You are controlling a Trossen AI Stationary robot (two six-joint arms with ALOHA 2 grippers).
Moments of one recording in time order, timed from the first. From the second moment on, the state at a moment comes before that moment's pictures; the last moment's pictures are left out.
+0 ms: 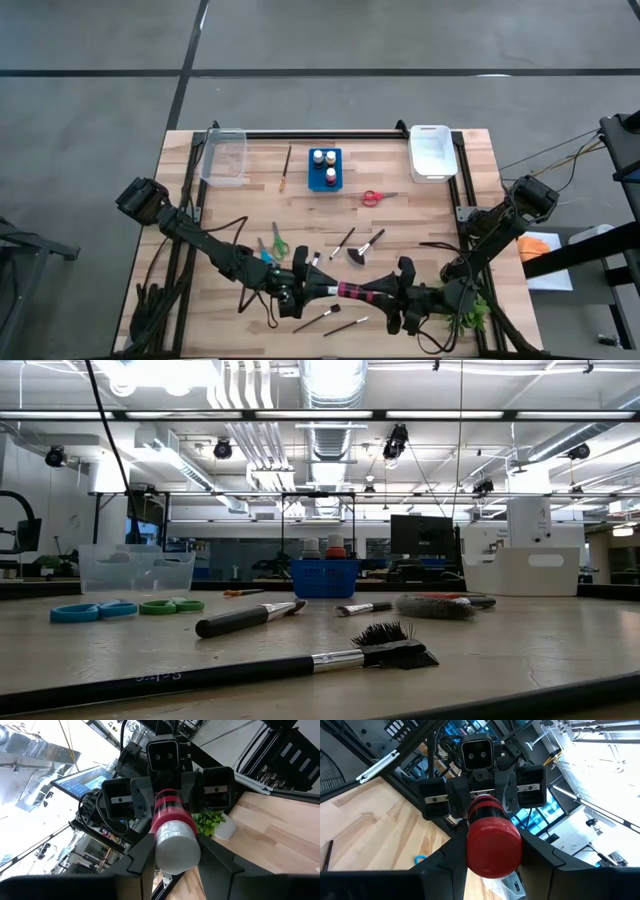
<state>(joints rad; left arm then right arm) -0.54 1.70 0.95 0.76 -0.38 0.97 0.84 1.61 0.79 0.92 0.94 -0.89</state>
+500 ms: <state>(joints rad) -0.54 1.70 0.95 0.76 -0.41 0.96 0.84 1.60 0.79 0.92 0.95 -0.79</state>
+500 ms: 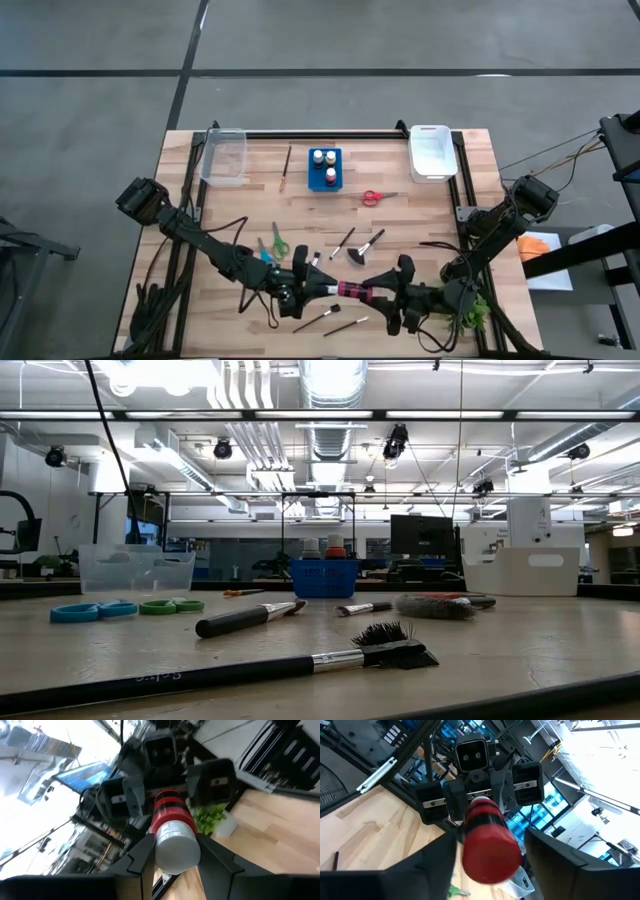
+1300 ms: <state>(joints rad) -0.33 1.54 1.20 -0.29 -0.84 0.34 0.88 1.60 0.78 0.60 1.13 -0.45</state>
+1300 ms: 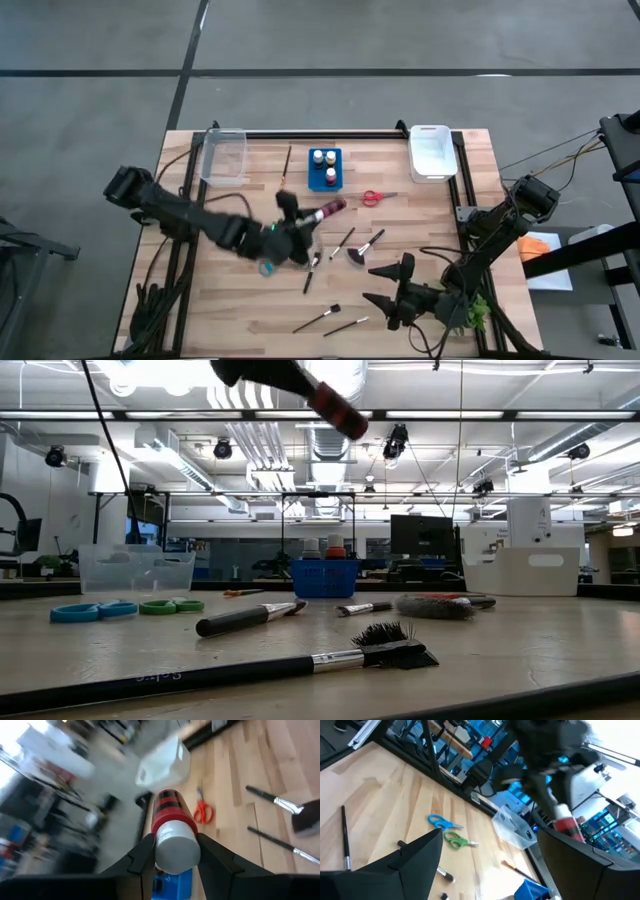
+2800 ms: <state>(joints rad) 0.25 2.05 2.09 -1.43 -0.13 0.24 0.85 1.60 0.71 0.61 1.12 -0.37</state>
